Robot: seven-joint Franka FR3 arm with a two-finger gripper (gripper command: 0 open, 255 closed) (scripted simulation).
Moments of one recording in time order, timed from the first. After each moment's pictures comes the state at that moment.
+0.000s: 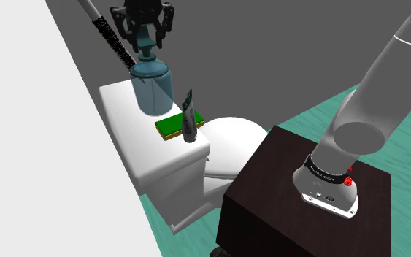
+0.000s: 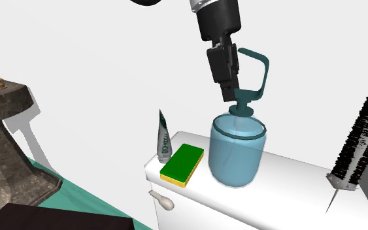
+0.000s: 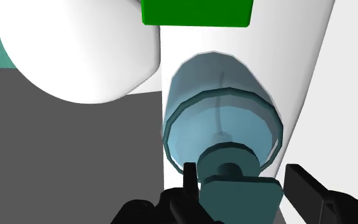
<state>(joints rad) -0.02 -0.06 0.54 -1.69 -0.20 1.83 0.87</state>
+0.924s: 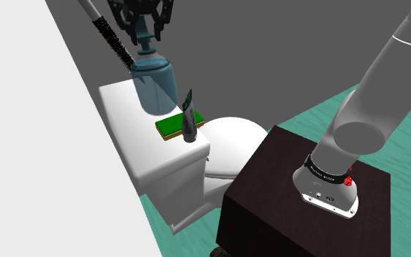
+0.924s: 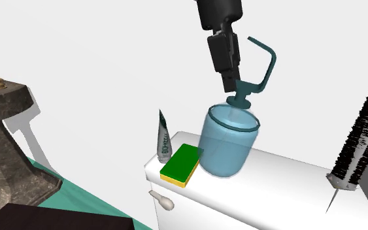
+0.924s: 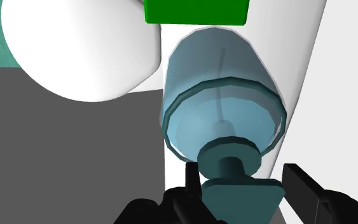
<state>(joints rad) -0.02 -0.05 0.55 -1.63 -0.21 1.78 0.87</state>
